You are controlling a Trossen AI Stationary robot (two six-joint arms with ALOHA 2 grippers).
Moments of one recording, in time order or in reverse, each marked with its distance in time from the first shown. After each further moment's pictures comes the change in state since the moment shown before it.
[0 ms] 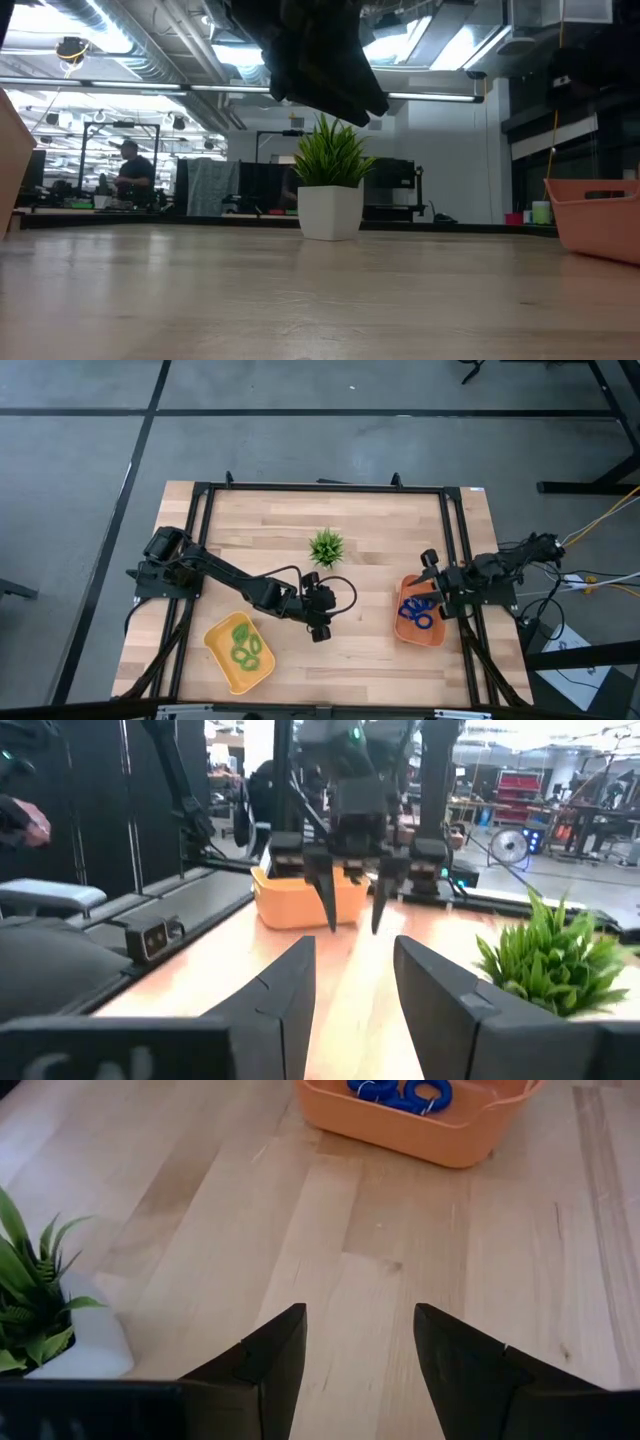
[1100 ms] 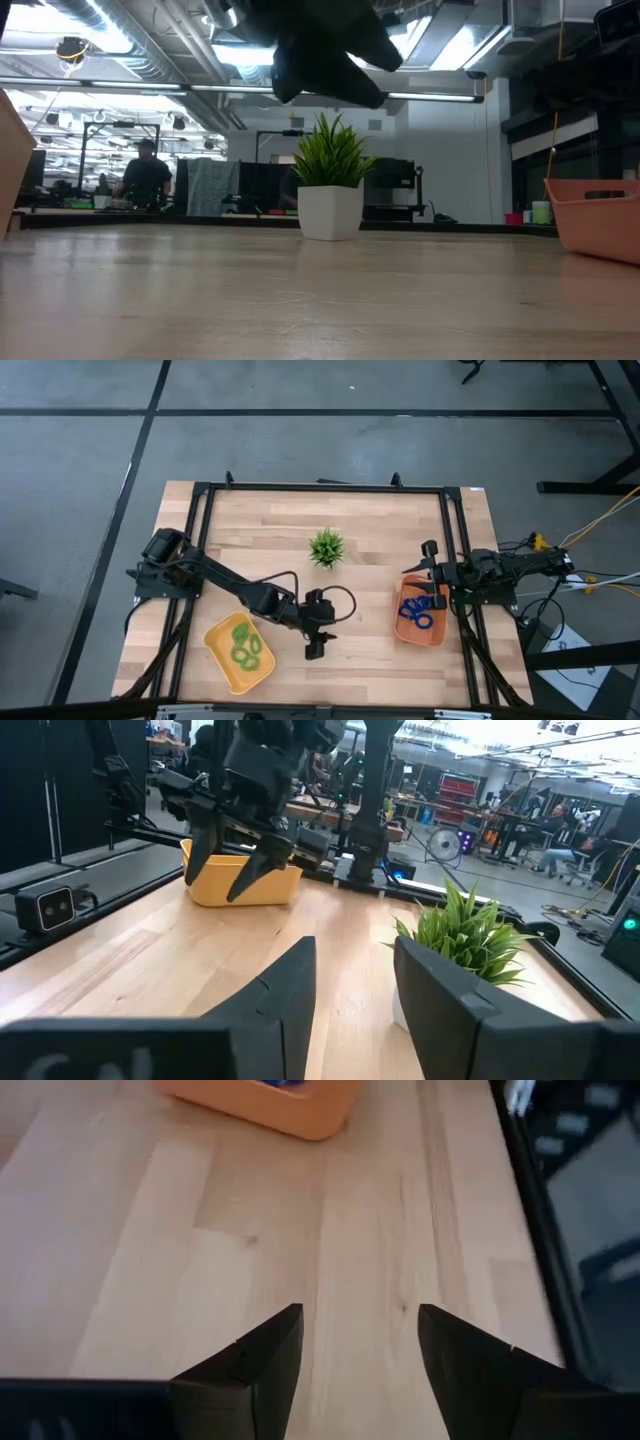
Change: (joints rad) left arm -0.046 0.000 -0.001 0.051 0.261 -0.027; right arm -0.220 0.006 -0.016 -0.011 -0.078 -0.117
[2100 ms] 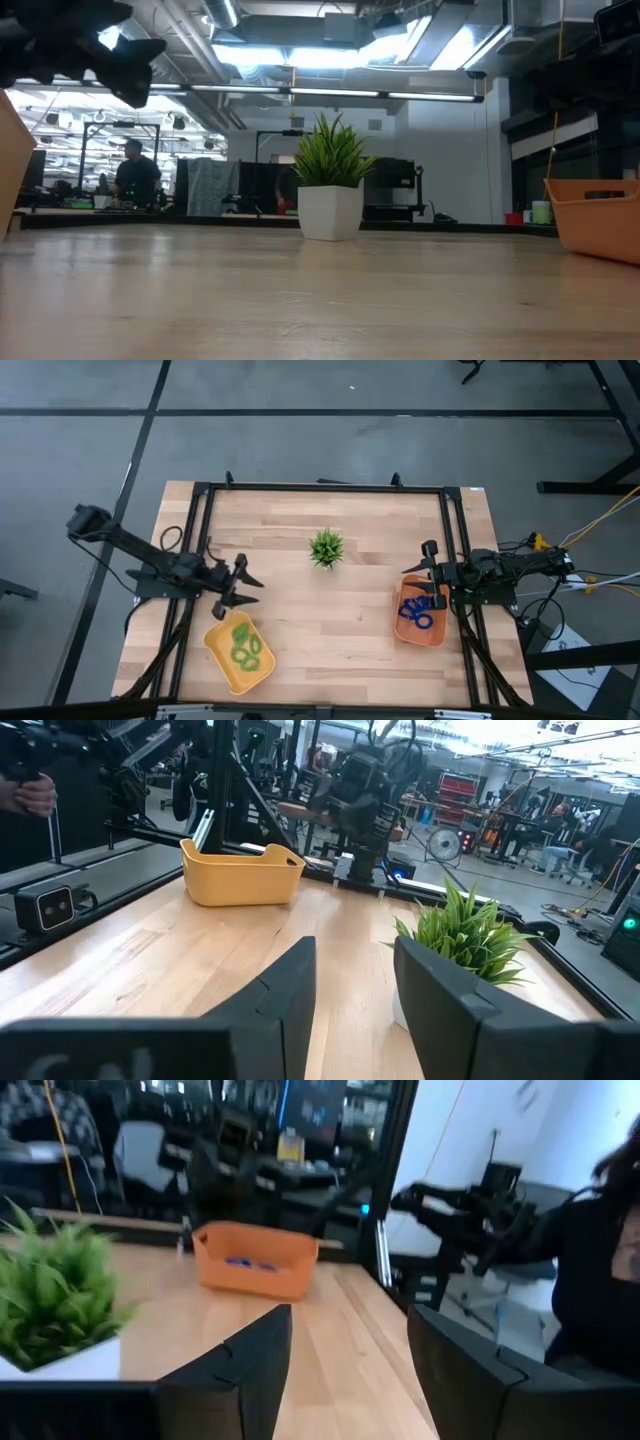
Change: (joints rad) left arm 0.018 -1.124 -1.218 0.865 0.047 0.223; right arm 0.000 0.002 0.001 0.000 0.001 0.001
